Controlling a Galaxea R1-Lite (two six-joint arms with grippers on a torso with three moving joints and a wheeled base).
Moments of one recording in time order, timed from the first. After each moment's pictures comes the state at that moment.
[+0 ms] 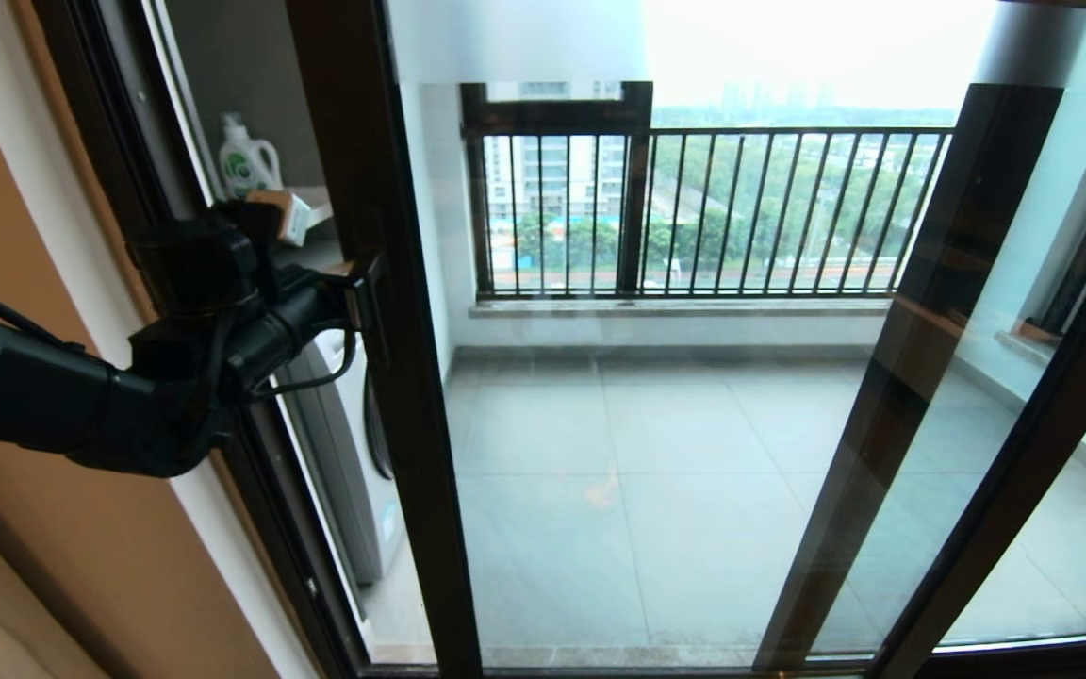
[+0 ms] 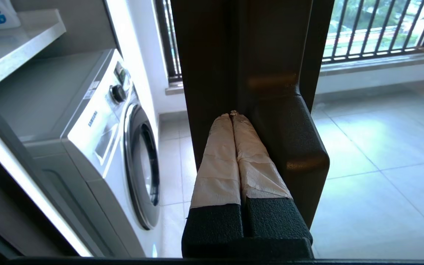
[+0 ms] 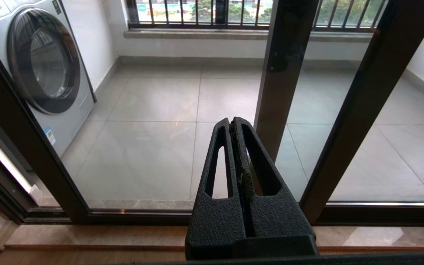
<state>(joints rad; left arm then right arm) -0.28 1.92 -1.05 -0.94 -0.02 0.07 0.00 0.00 -0.01 0.05 0.03 -0.05</state>
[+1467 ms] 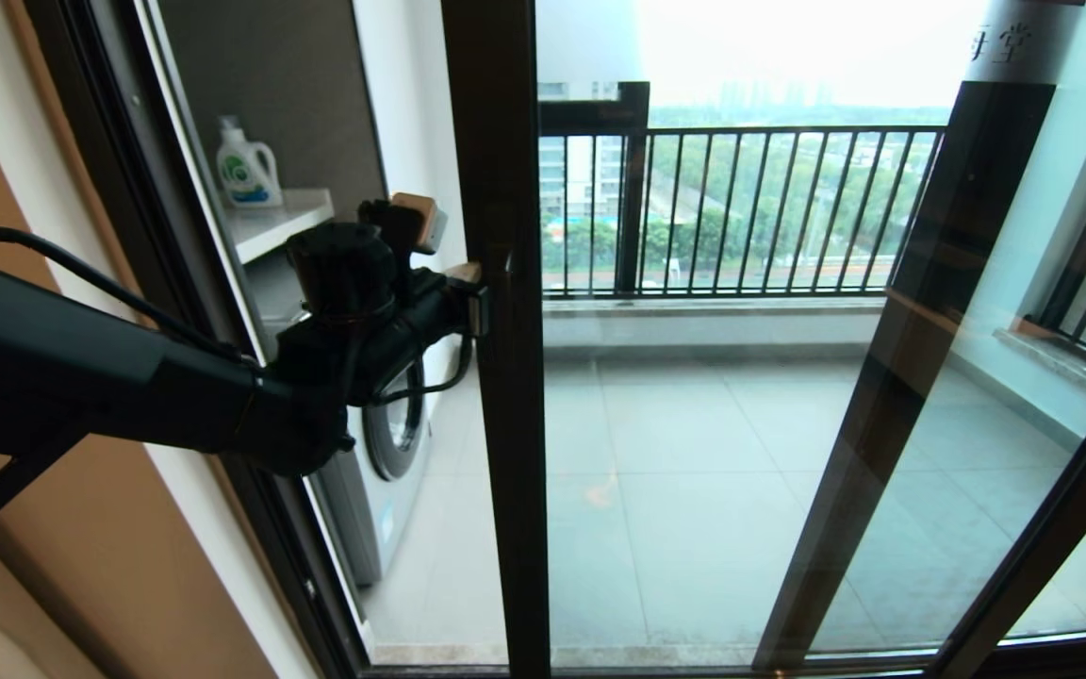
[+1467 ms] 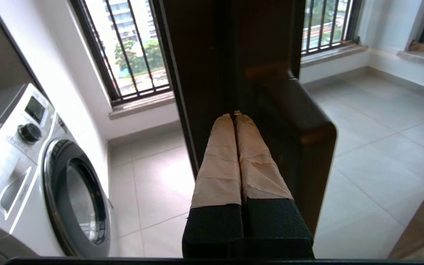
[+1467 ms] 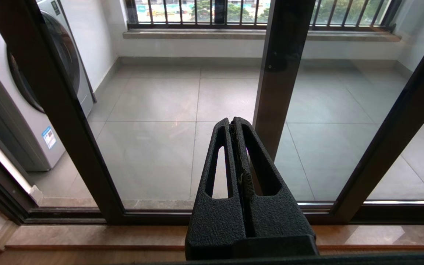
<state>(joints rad) -0.45 2.03 -1.21 -0.93 0.06 0.09 0.00 0.00 -0.01 0.05 0.03 -0.05</state>
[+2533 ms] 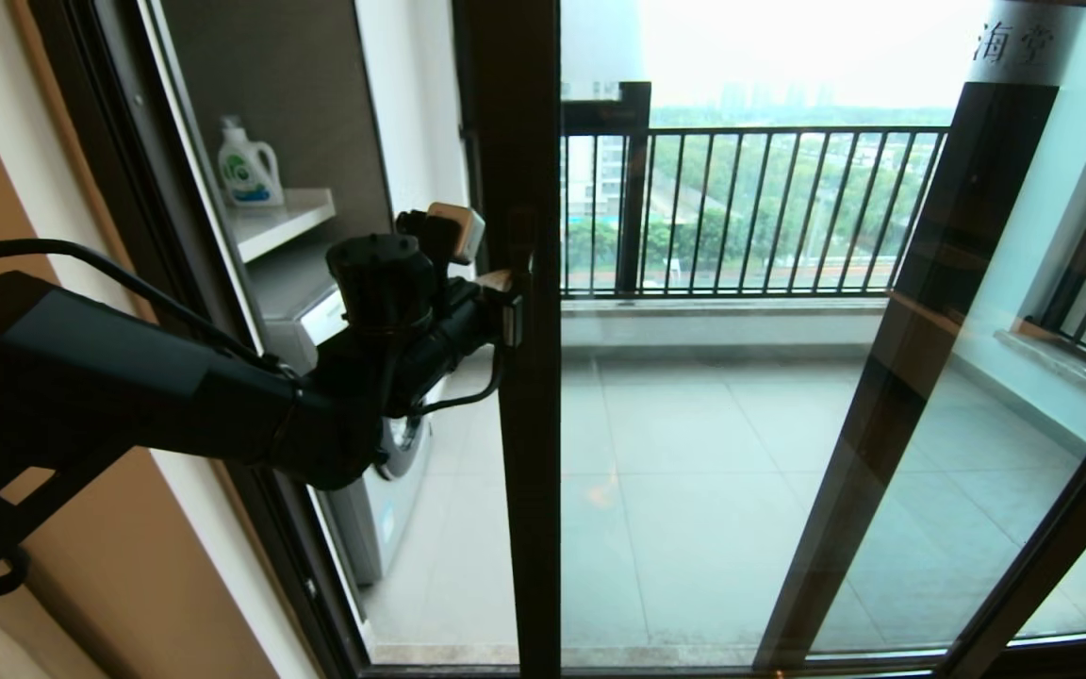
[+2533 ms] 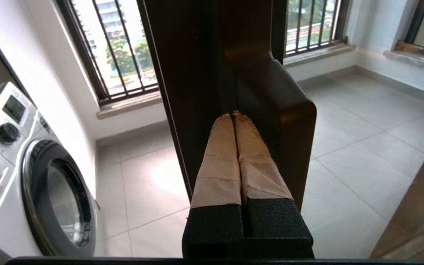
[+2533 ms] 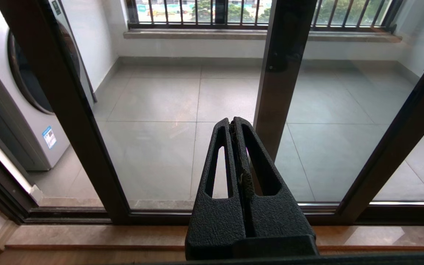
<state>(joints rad) -0.55 2.07 -1.23 -0.93 0.08 0.09 0.00 0.00 -0.01 0.05 0.03 -0.05</state>
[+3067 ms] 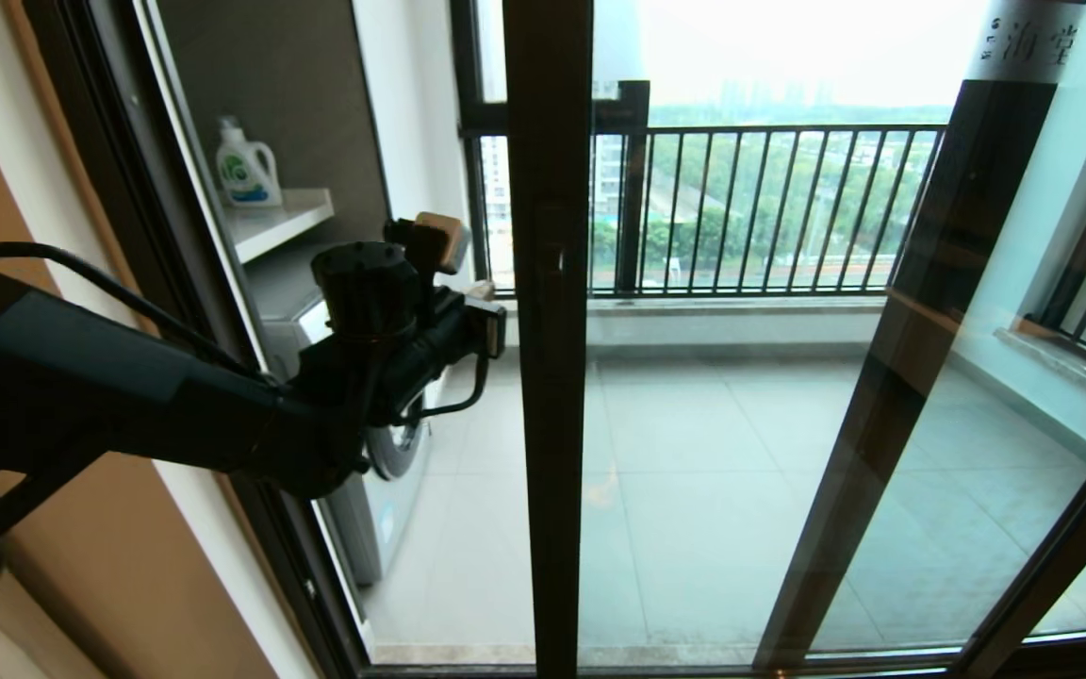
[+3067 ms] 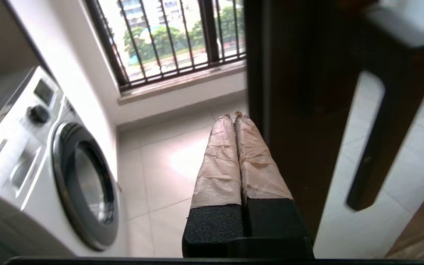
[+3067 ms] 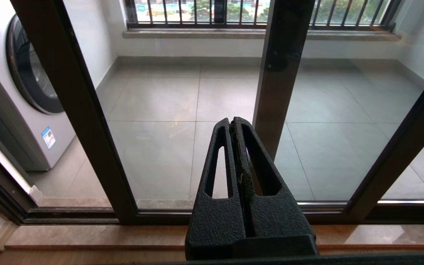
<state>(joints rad) -0.49 2.03 -1.15 -0.94 0.12 0.11 0.00 0.00 -0.01 0.05 0.03 -0.05</state>
